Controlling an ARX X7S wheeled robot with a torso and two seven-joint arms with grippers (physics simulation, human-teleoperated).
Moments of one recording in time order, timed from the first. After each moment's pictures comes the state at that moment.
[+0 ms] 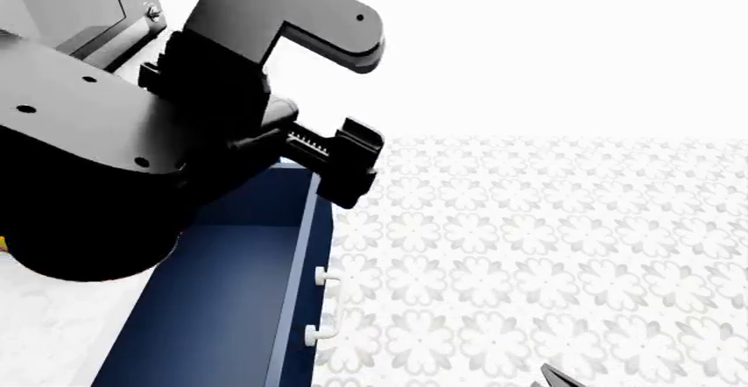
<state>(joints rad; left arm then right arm) -1.69 -0.60 0.97 0.28 -2.13 -1.02 -1.20 0.43 0.62 -1.30 1.14 2.26 0.29 -1.29</state>
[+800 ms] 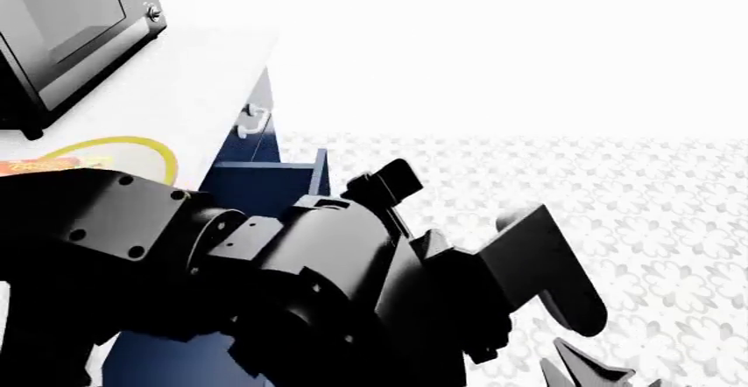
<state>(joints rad) -1.65 -0.08 1.47 0.30 -2.01 -0.96 -1.53 0.53 0.57 -1.55 1.30 2.56 0.38 -1.34</state>
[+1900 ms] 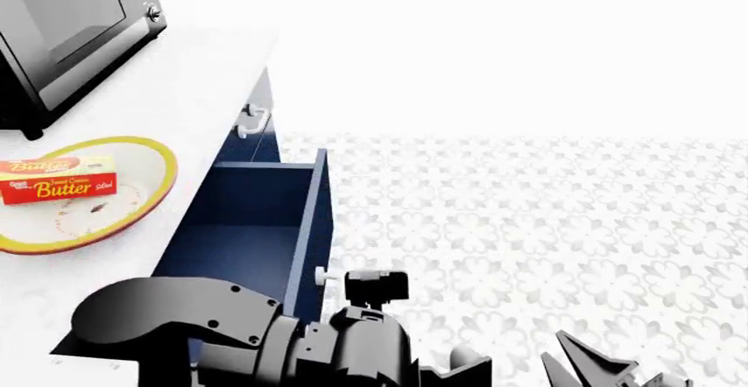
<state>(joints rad) -1.29 0.00 1.68 0.10 -1.76 -1.39 -1.57 0.61 0.56 -2.12 1.31 3.07 0.38 -1.42</state>
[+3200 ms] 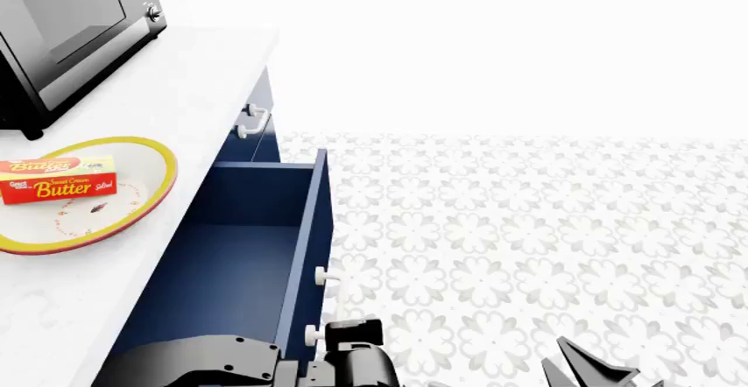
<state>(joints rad) -1.06 0.00 1.61 -0.09 -1.76 -1.48 -1.57 0.59 0.55 -2.13 1.31 3.09 0.38 -1.43</state>
